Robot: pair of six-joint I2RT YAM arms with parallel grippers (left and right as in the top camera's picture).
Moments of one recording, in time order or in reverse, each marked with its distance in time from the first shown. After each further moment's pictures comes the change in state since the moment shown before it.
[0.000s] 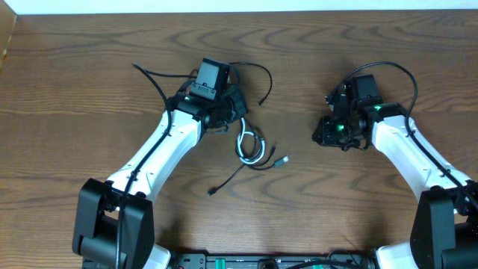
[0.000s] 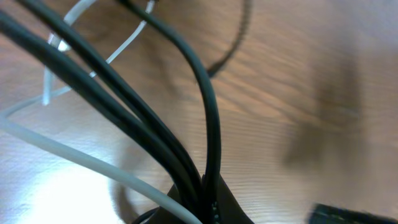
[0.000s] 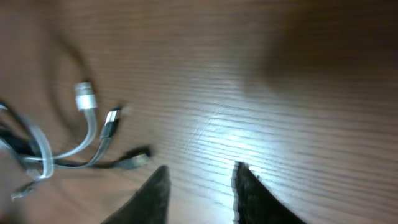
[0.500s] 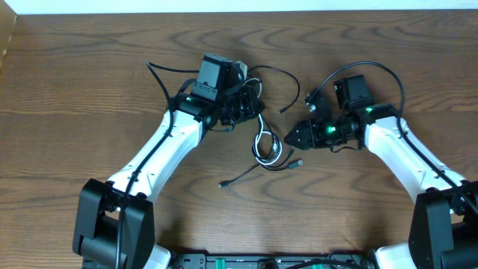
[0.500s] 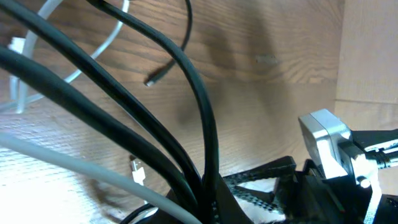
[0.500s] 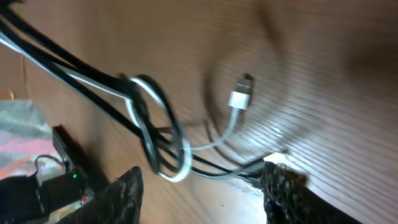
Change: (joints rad) left arm -0.017 -0.001 0.000 0.085 0.278 0.056; right arm 0.069 0.000 0.000 0.049 -0.332 -0.108
